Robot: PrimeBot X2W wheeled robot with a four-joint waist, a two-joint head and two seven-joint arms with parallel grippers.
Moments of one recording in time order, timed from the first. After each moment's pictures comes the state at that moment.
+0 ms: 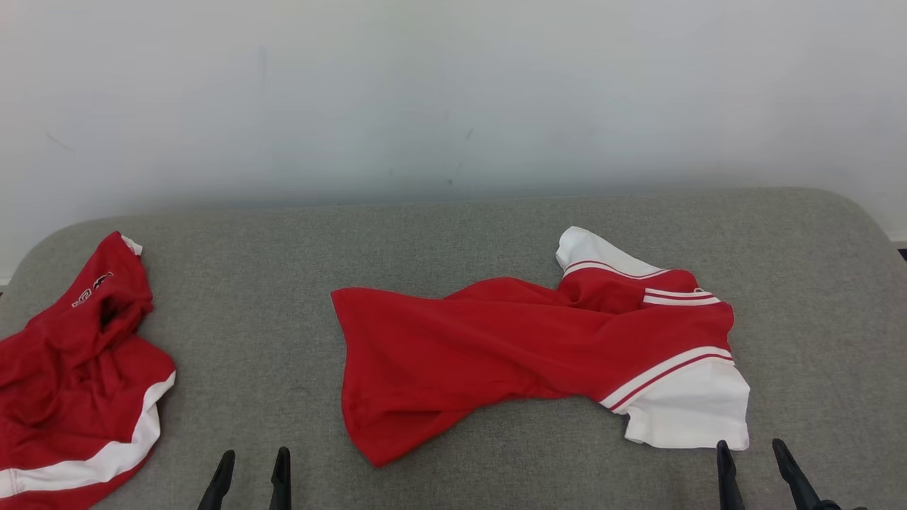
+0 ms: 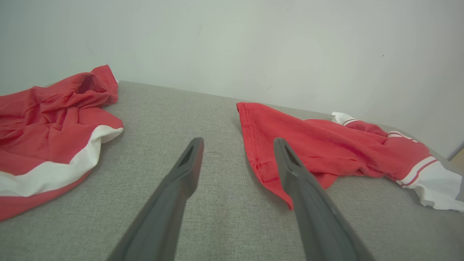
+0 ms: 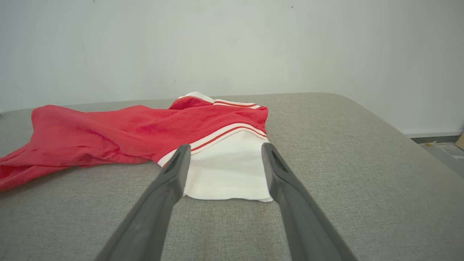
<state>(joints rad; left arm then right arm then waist) 0.13 0.05 -0.02 0.12 -0.24 -0.13 -0.26 0.16 -0.07 -0.07 0.15 0.10 0.13 -0.24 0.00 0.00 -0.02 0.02</state>
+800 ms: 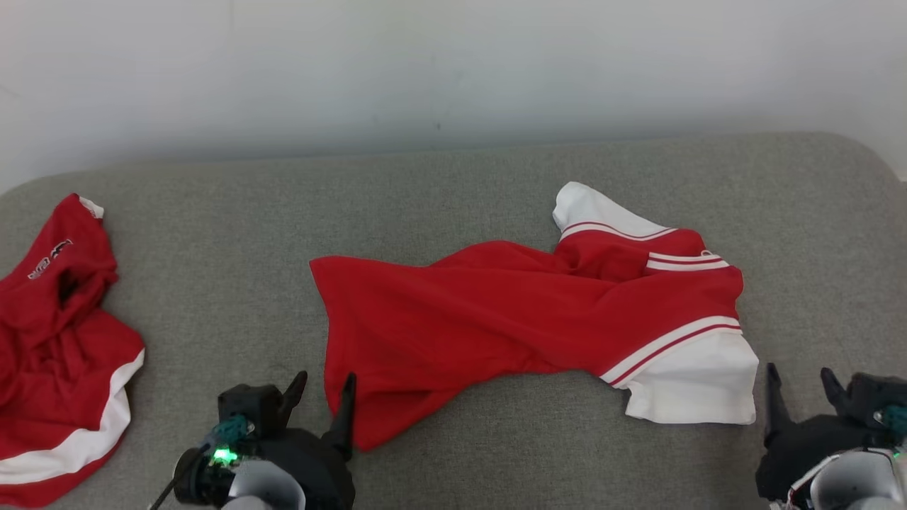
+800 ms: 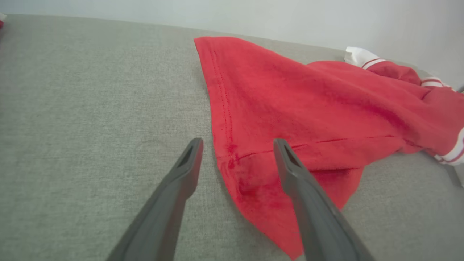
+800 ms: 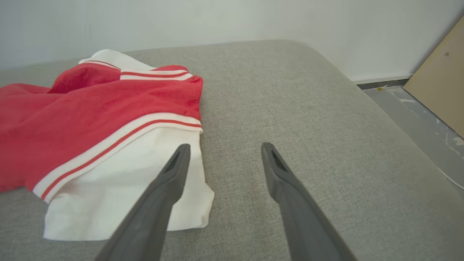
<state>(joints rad) -0.27 0.05 -0.19 0.49 -0.29 -0.07 -0.10 -0.11 -0.05 -0.28 0.22 0.03 0.13 0.12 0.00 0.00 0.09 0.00</state>
